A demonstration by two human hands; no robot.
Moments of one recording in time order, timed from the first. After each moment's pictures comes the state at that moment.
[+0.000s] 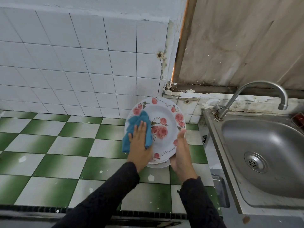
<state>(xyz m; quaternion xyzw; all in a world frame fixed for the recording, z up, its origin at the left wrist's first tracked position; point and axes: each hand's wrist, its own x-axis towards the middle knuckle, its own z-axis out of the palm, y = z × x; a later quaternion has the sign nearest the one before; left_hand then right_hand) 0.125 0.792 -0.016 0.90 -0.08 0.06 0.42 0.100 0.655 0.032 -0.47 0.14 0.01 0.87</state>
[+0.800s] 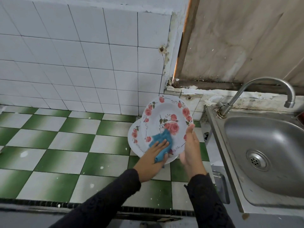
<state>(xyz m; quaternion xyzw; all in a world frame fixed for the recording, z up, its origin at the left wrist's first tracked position) 0.093 0.784 -0.024 0.86 -0.19 -0.15 0.45 0.109 0.632 0.031 -0.50 0.18 -0.04 0.85</state>
